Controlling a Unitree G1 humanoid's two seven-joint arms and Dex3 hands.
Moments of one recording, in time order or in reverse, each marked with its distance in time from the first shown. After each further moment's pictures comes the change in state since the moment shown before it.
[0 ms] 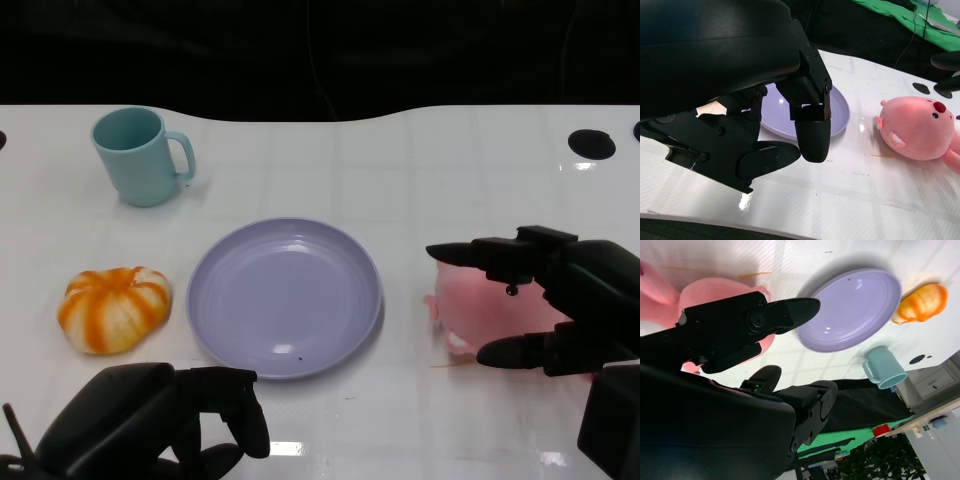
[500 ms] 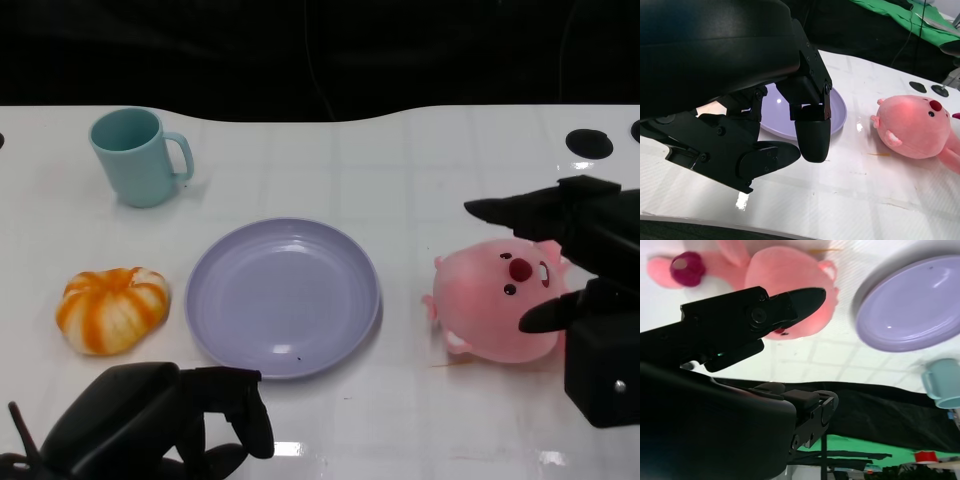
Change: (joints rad) left arm -0.008 0.000 -0.014 0.002 0.002 0.002 0.000; right arm -0.150 -0.107 0.030 -0.016 -0.188 0.169 0.129
